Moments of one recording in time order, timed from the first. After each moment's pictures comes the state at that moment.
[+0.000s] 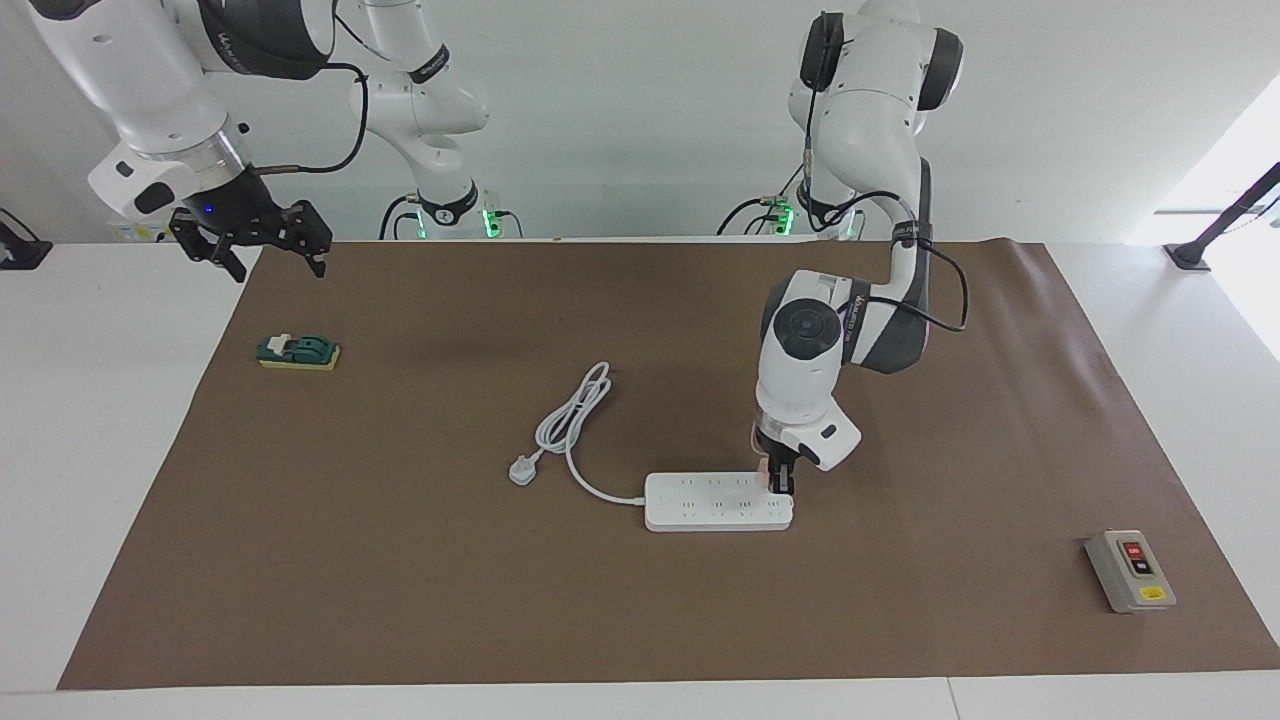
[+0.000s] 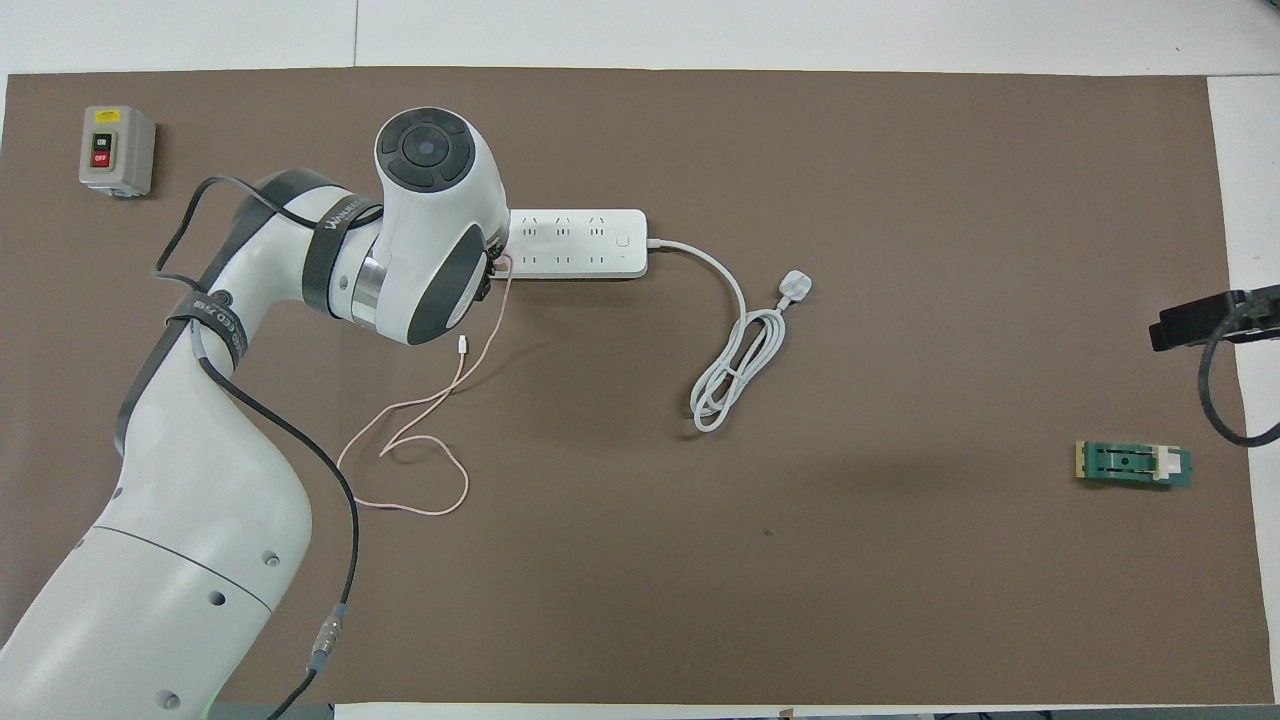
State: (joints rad) left arm -0.45 0.58 0.01 -1.50 0.10 2.10 -1.86; right arm -0.01 -0.05 -0.08 -1.68 -0.02 1.58 -0.16
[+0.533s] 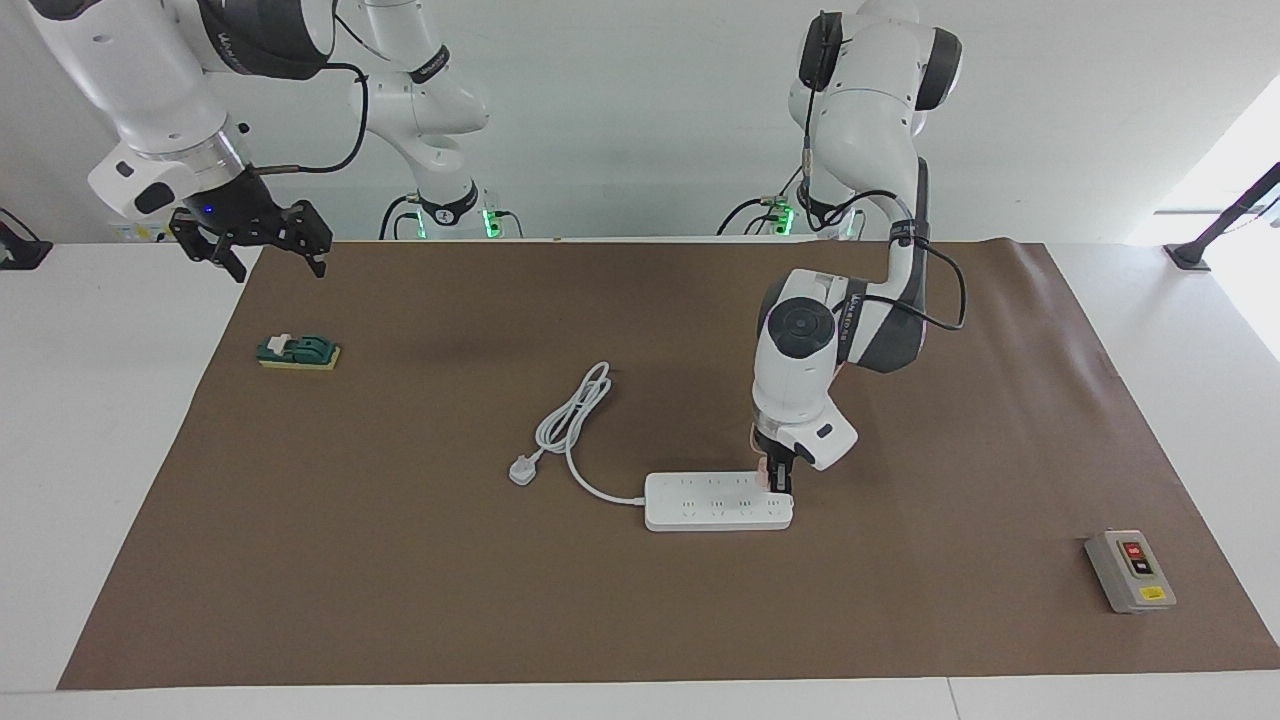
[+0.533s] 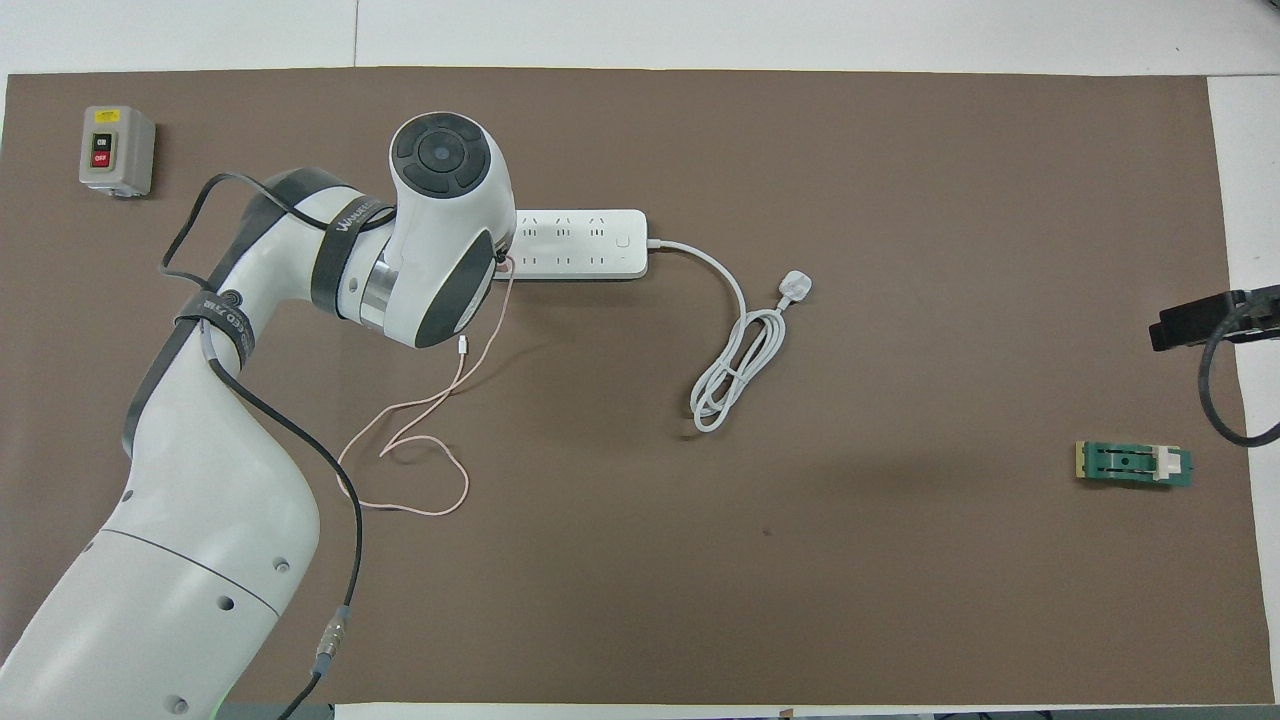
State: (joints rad) left arm -0.47 0.58 0.02 -1.50 0.16 2.09 -1.84; right arm -0.01 -0.05 -0.08 -1.68 -0.02 1.58 -0.16
